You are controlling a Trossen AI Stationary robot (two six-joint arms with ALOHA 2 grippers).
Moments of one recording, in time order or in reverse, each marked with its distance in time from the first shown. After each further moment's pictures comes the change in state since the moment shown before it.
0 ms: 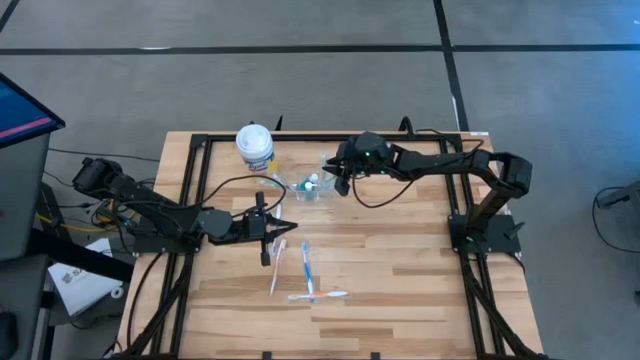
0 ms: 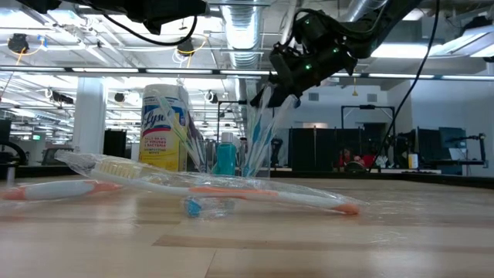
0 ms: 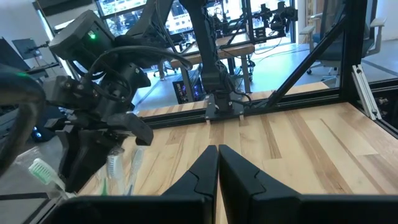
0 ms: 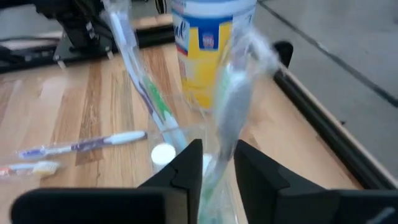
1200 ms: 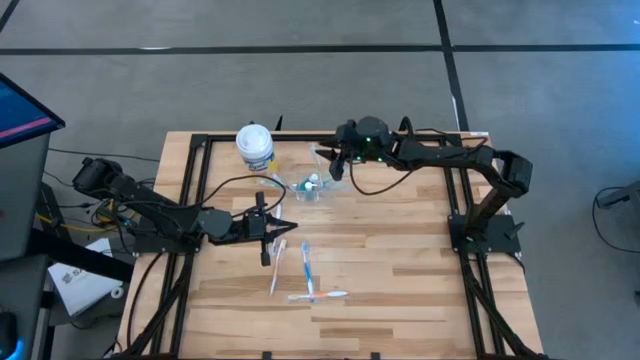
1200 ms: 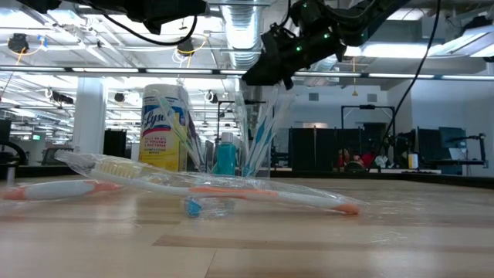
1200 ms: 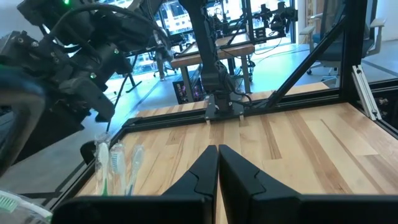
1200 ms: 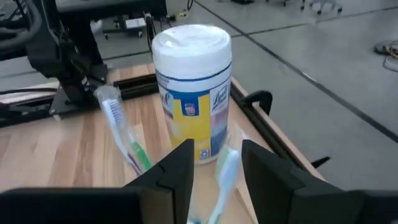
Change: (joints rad) left arm 0.000 0.000 0.000 0.001 0.000 0.000; right arm -0.038 0.002 0.139 0.000 0.006 0.026
